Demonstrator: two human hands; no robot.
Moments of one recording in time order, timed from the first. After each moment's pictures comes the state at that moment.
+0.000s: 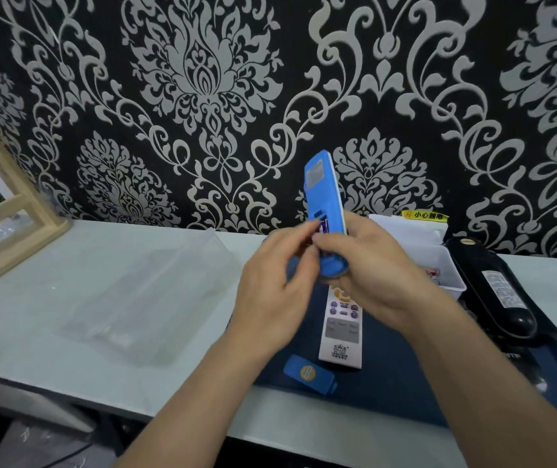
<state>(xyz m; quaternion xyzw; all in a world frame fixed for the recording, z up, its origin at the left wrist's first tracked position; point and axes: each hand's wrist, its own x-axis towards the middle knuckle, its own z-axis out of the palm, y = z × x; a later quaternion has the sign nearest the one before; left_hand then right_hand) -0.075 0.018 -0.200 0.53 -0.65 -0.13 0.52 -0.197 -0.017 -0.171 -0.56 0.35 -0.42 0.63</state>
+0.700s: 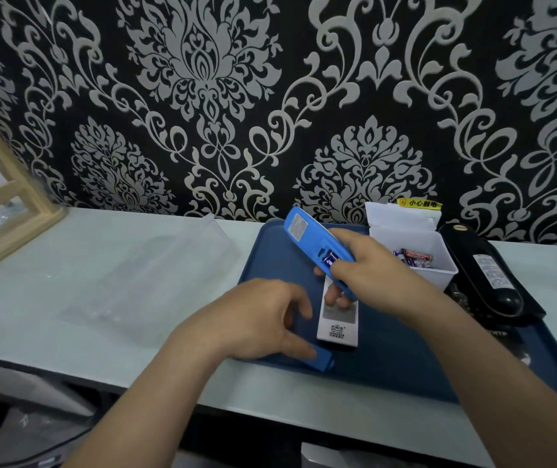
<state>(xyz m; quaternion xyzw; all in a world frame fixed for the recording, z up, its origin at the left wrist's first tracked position) -0.044 0.037 -0.198 0.61 -0.76 -0.22 0.03 -0.215 -0.015 -0.194 -0.71 0.47 -0.25 0.46</state>
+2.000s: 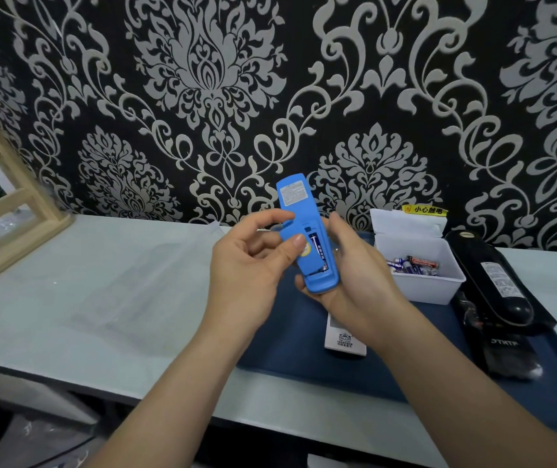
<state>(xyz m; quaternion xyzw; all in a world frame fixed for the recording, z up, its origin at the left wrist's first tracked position) -0.060 0.035 -0.179 0.47 -0.48 -0.34 0.65 -0.173 -0.003 -0.189 -0.36 0.34 -0.46 0.74</state>
